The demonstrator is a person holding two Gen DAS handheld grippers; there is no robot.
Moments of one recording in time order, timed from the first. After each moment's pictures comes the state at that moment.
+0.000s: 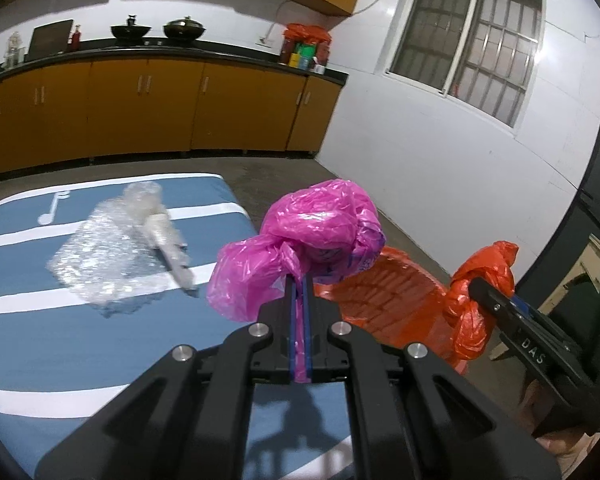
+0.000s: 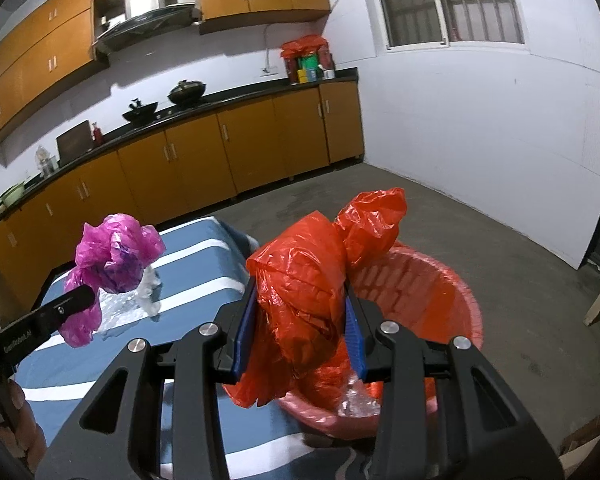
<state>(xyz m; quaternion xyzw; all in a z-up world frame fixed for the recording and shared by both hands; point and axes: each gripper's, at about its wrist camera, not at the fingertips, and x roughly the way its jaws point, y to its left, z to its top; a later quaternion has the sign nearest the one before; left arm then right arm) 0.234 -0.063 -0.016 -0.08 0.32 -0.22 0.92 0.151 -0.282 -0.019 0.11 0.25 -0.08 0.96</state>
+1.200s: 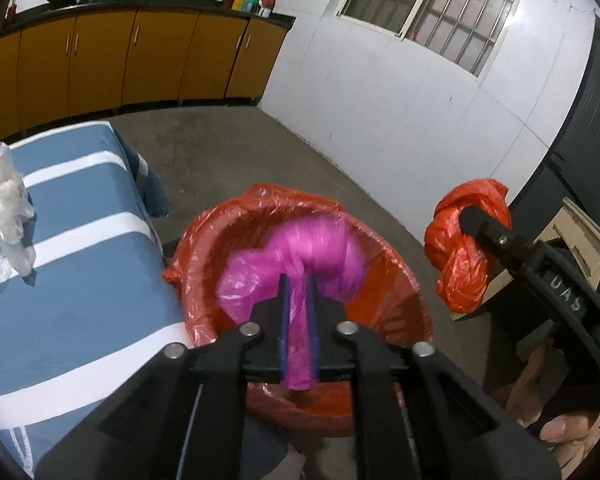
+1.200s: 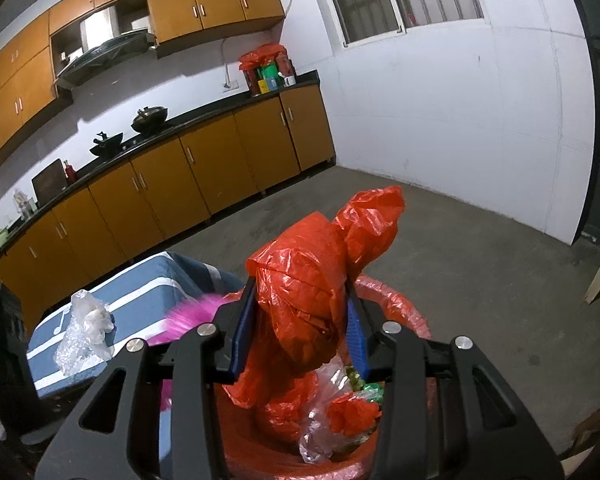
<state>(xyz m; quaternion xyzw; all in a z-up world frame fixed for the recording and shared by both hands) 0.283 -0.186 -0.075 -0.07 0.39 -0.32 0.86 0.173 -0.355 -0.033 0.17 0.24 -0.11 0.95</state>
